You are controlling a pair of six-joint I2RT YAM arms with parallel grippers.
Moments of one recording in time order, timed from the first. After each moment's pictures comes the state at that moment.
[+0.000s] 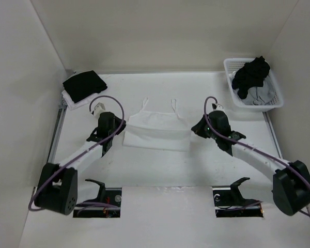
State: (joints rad) left arm -0.28 1.17 0.49 0.14 -0.16 -0.93; right arm 0.48 1.16 0.60 -0.04 0.04 0.77
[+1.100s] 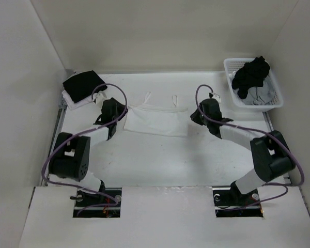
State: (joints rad) left arm -0.22 1.60 0.75 0.39 -0.21 -0.89; right arm 0.38 1.59 0.85 0.12 0.12 0.73
